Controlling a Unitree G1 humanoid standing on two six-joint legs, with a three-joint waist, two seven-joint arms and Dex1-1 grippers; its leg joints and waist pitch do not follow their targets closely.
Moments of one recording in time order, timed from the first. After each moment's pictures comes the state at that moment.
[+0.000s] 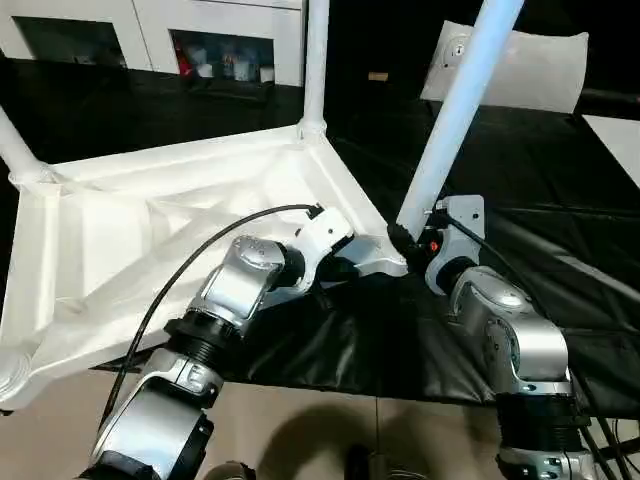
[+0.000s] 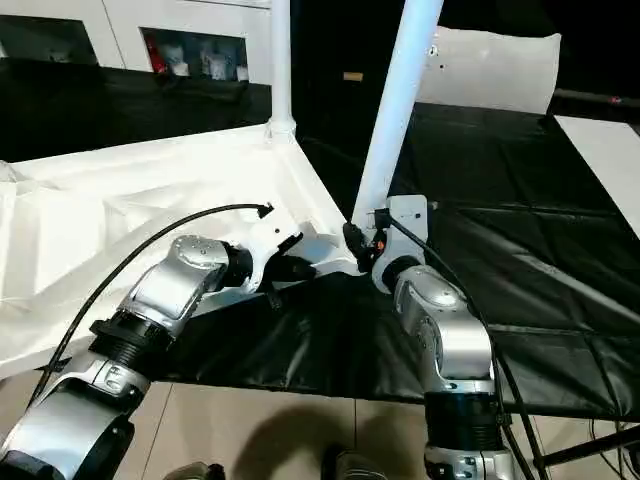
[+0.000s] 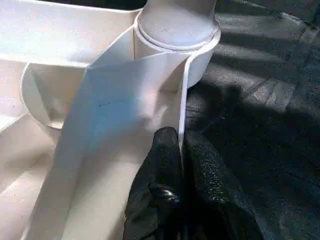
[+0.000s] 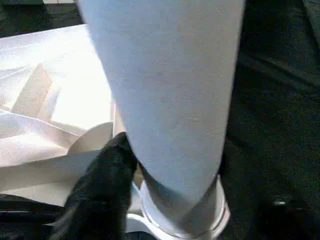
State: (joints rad) left arm -0.70 0.11 -0.25 0.52 0.12 0.46 -0.87; right arm -0.35 -0.04 -0.08 0.00 0.14 0.63 0.27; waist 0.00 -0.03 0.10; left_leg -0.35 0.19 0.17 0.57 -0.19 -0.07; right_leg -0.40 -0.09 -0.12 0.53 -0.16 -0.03
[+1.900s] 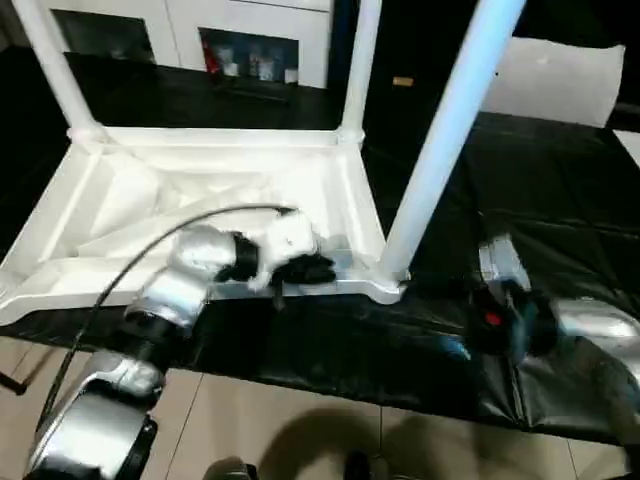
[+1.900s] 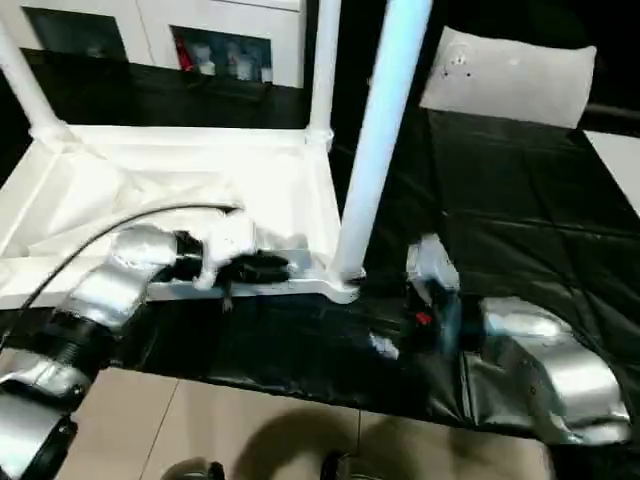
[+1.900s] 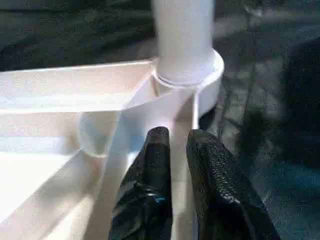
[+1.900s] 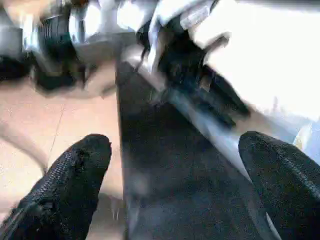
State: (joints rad) left arm -0.62 0.36 -0.23 0.48 -0.01 0.04 -1.13; right arm -0.18 -0.48 0.01 -0.23 0.52 0.55 1.07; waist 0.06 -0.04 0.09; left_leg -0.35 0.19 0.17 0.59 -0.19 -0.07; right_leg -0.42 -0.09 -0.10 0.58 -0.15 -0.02
